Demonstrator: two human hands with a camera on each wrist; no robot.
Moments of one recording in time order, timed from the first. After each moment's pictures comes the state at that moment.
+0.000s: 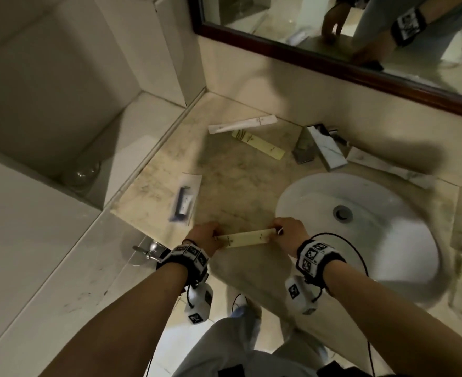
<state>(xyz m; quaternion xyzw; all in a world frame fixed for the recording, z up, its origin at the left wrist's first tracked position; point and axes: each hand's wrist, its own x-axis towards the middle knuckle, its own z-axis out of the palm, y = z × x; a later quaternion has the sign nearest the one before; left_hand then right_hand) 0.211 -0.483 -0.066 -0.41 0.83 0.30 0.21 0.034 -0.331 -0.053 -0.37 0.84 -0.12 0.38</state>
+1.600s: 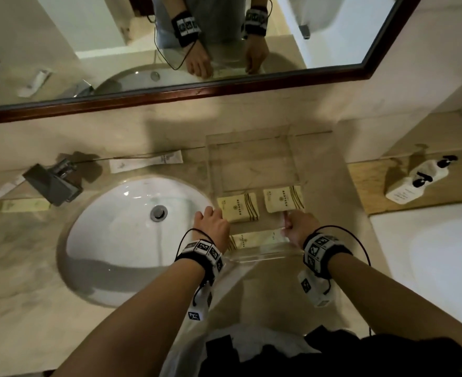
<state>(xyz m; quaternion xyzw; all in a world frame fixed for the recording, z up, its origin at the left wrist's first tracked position) -0.114 -0.041 -0.043 0.01 0.98 -0.05 0.18 -0.174 0.171 -0.034 -0.06 0.95 -0.11 0.30</state>
